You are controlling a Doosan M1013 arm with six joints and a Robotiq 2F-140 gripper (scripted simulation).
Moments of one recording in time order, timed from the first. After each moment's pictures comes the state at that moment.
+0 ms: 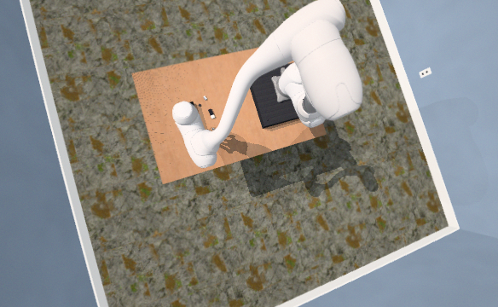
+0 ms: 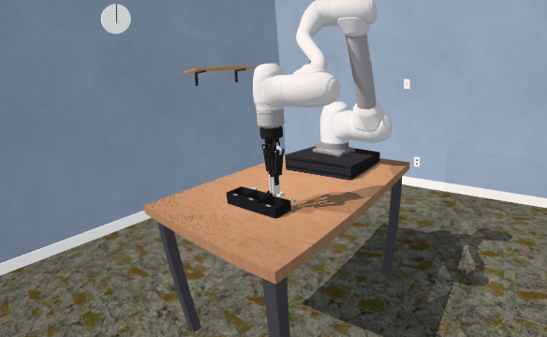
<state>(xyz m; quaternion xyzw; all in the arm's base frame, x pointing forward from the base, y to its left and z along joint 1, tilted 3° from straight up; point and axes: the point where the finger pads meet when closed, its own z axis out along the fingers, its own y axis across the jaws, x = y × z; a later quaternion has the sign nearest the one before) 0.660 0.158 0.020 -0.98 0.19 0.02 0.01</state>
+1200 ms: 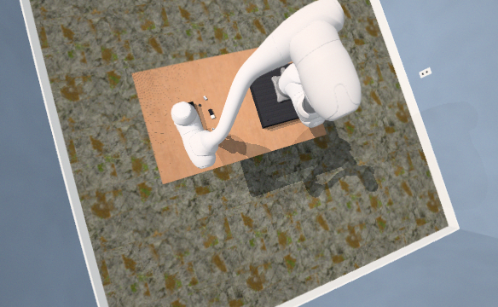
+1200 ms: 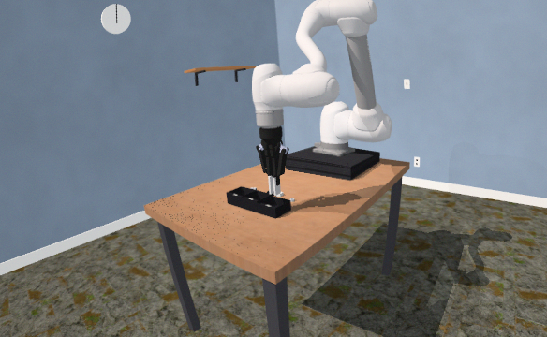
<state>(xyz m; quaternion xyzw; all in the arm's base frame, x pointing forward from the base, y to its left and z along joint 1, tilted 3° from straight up) 0.663 0.161 0.020 -1.00 -0.02 0.02 0.02</state>
